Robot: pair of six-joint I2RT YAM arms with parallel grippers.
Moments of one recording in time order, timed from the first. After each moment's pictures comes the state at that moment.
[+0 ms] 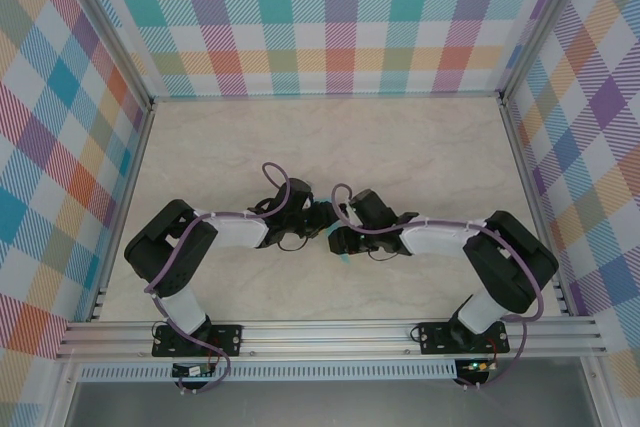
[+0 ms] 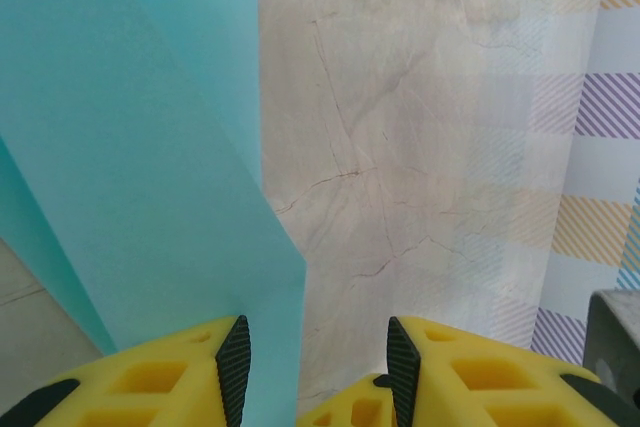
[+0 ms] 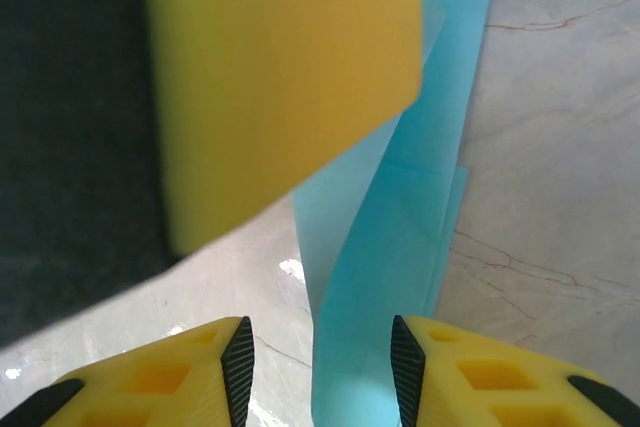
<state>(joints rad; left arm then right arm) -0.70 1.72 0.77 0.24 0.30 -1.13 0.79 1.57 0.70 -0.08 -0.26 0.56</state>
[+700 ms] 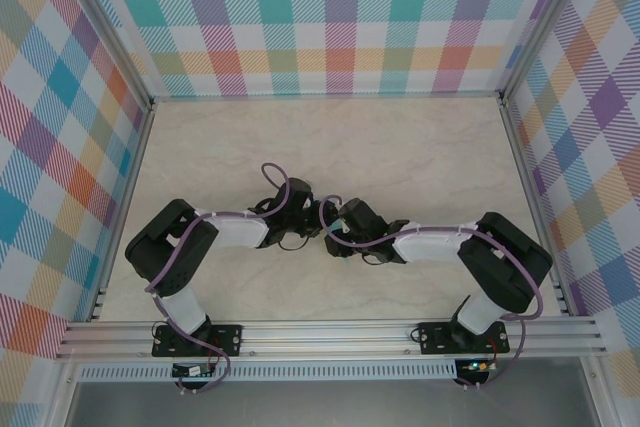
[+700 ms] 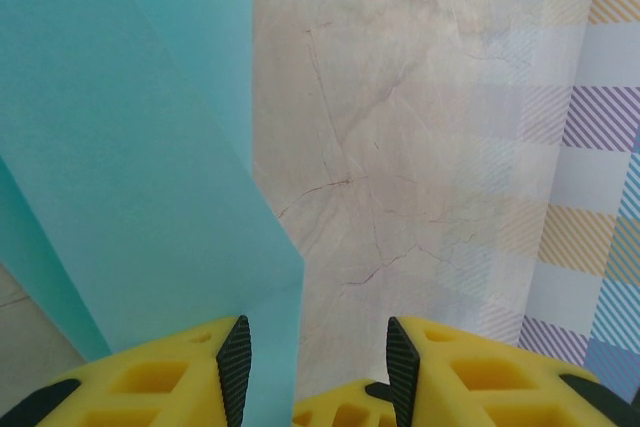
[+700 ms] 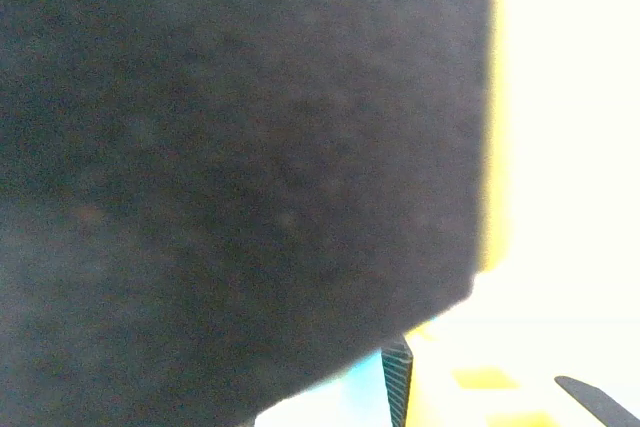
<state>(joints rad) -0.70 1.73 0.77 0.26 0.29 -1.17 0.88 1.59 0.69 -0.01 -0.03 0.50</state>
